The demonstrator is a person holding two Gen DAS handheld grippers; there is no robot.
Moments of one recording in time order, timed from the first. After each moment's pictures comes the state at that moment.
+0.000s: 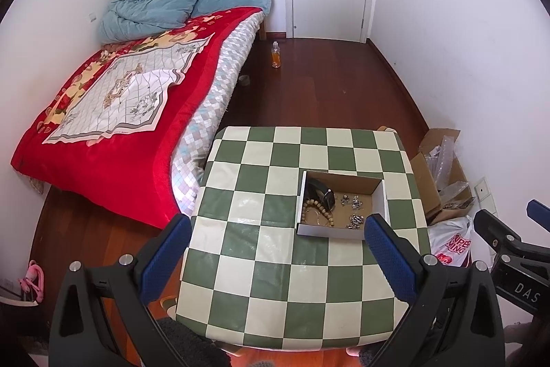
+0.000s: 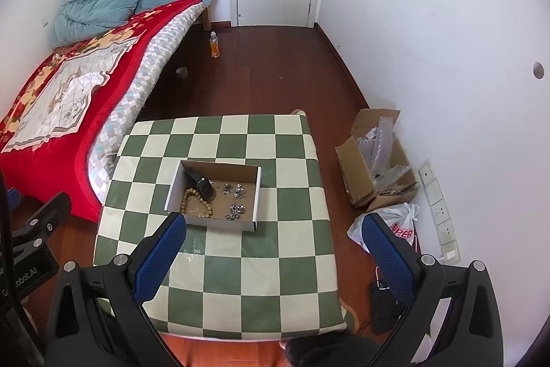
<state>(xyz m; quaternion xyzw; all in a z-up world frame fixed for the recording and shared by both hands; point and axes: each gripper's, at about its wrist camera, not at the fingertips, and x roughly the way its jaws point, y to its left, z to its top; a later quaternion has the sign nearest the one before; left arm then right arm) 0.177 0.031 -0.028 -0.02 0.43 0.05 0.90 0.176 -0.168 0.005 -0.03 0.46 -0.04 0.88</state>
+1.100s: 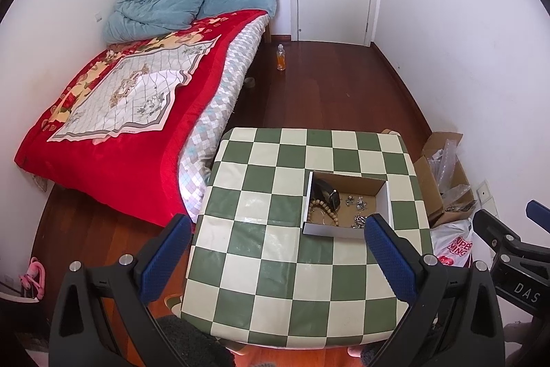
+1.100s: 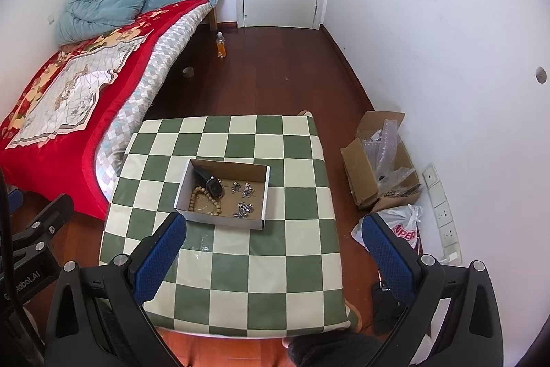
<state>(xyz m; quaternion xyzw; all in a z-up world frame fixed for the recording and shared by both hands) 0.169 0.036 -0.024 -0.02 0.43 0.06 0.90 0.172 -0.161 0.013 -0.03 0.46 -0.02 0.88</state>
